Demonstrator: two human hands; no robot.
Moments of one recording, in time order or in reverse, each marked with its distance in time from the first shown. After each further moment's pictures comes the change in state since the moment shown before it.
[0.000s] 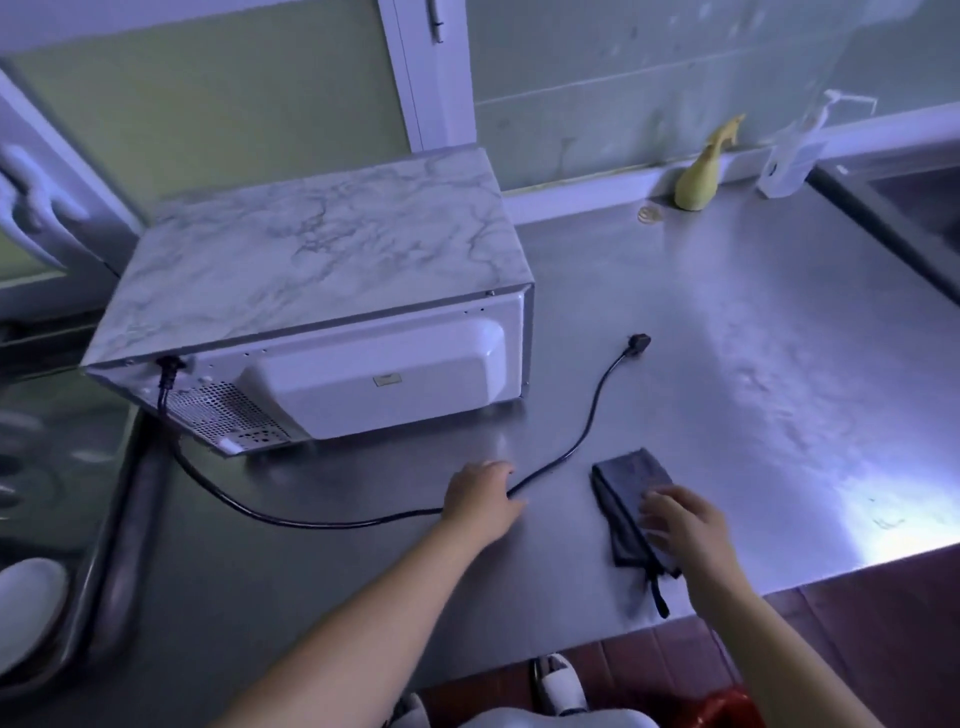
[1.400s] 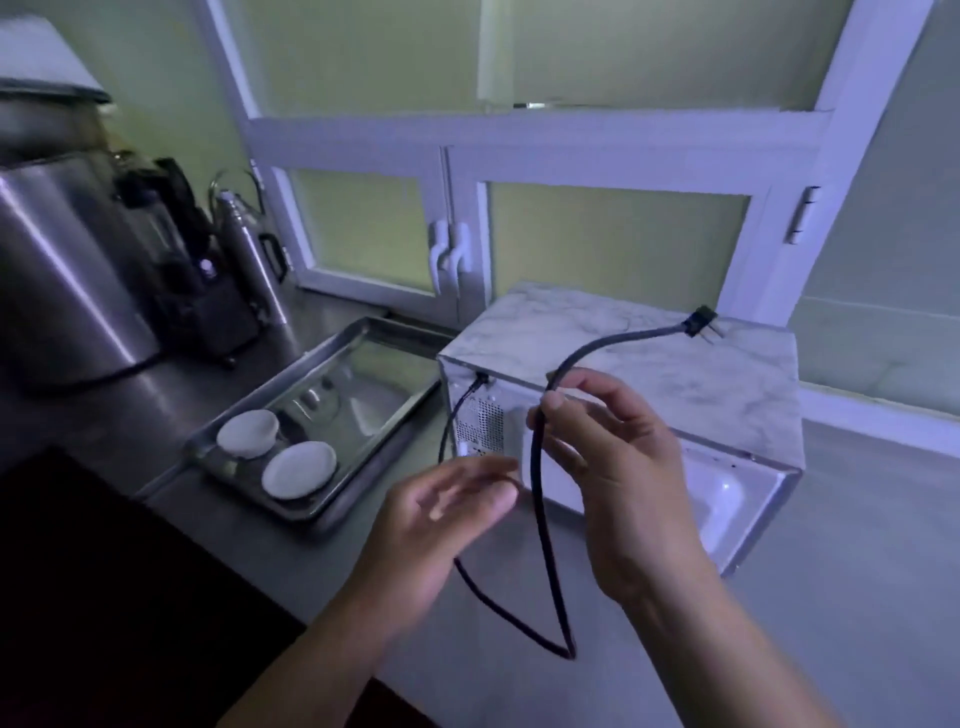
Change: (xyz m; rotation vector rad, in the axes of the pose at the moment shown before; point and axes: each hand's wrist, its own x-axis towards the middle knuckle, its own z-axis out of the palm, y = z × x) left_hand -0.252 -0.009 -0.167 -1.099 0.928 0.094; right_hand -0.214 -0.220 0.162 0.406 -1.081 -0.463
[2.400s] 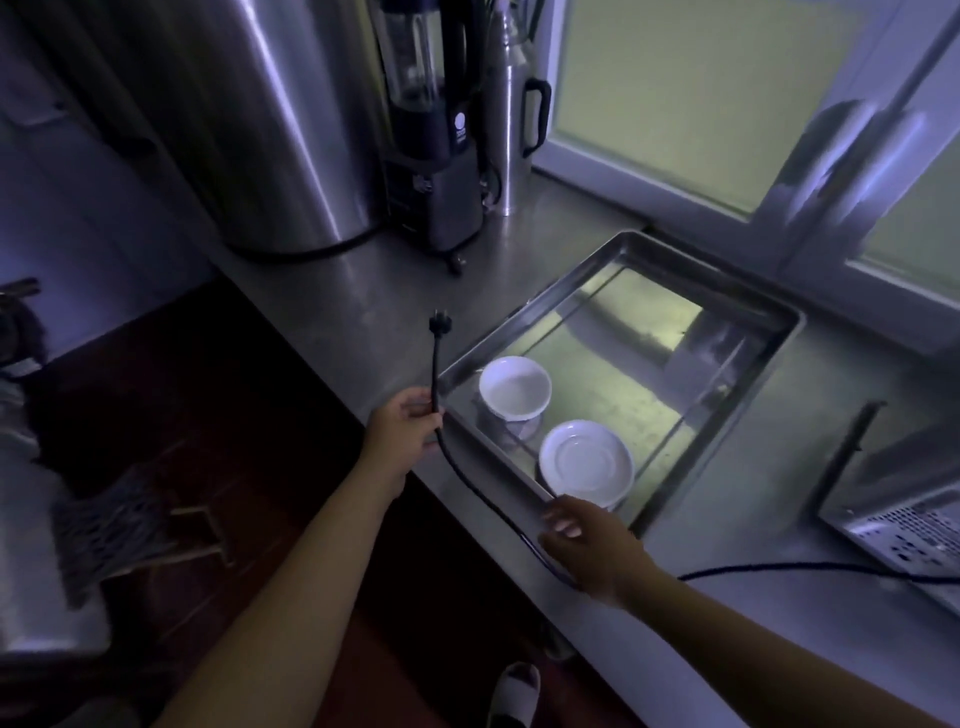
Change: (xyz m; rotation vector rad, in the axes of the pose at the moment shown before) left_hand 0.105 -0.194 -0.557 -0.038 0.687 -0.592; right_hand 0.121 0.426 0.296 -1.203 -0.673 0.507
